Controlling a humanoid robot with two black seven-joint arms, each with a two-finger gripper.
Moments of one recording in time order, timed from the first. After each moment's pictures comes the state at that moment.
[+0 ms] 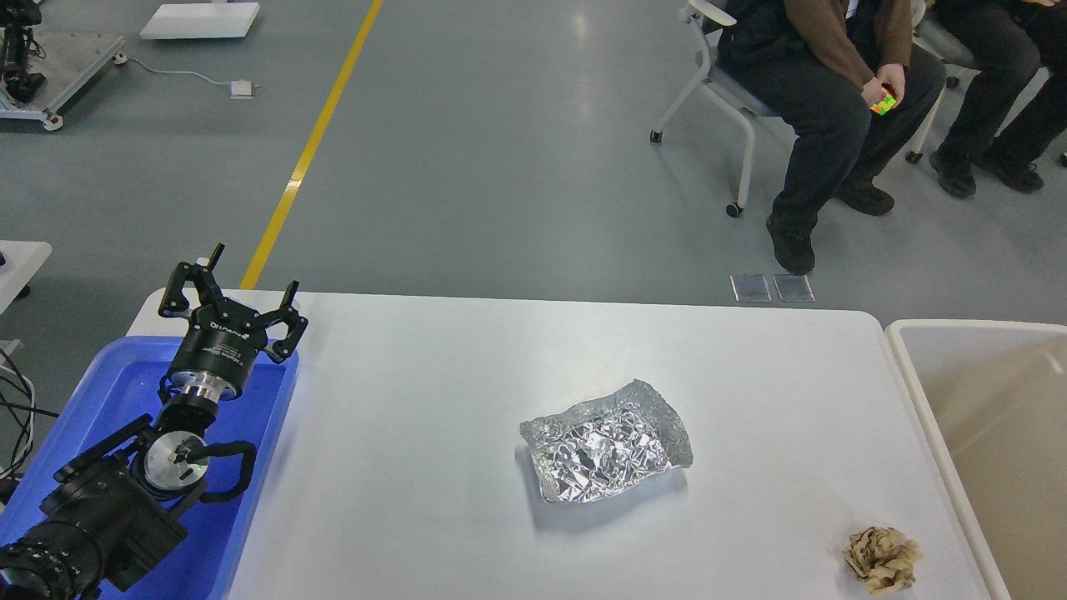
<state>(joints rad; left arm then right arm) -0.58 0.33 -0.76 -0.45 -0.16 -0.64 -0.52 0.56 -0.66 0.31 0.25 -0.24 0.02 0.19</state>
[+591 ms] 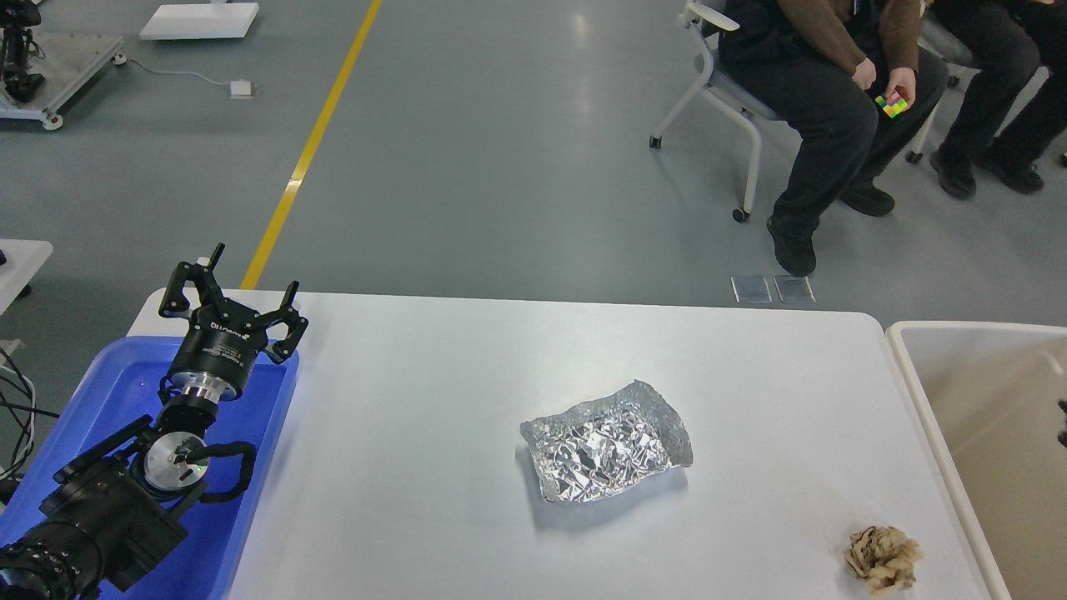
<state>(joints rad) -0.58 0.33 -0.76 -0.45 -0.16 -0.64 -0.52 0.56 -0.65 0.75 0.34 0.01 0.19 0.18</state>
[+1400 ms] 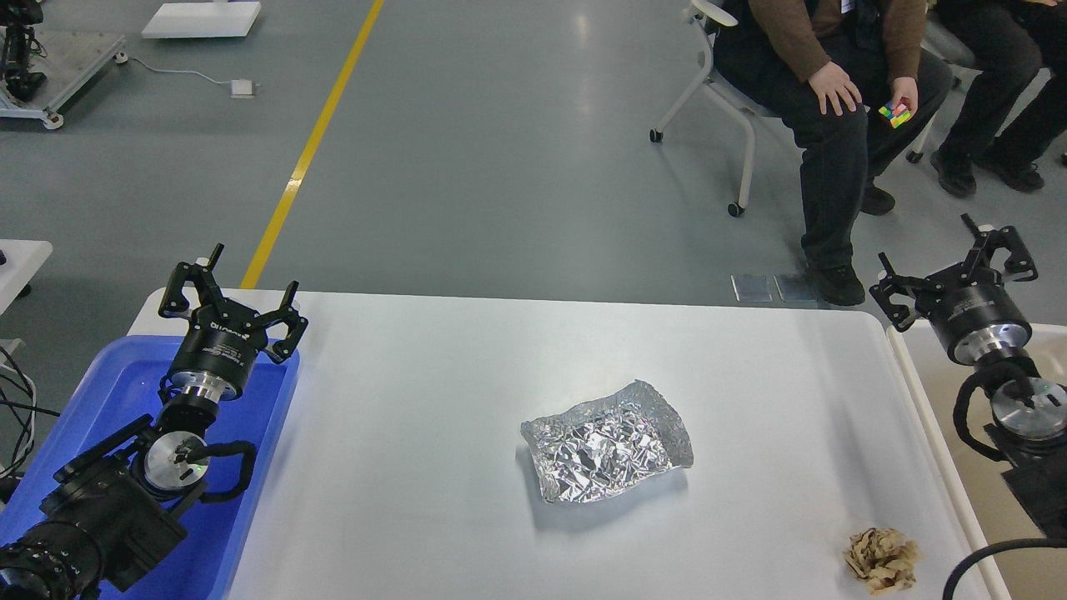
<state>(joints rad) -0.58 0.33 -0.75 -0.45 -0.16 -0.64 -0.52 0.68 -0.41 0.88 0.49 0.30 0.36 0.18</state>
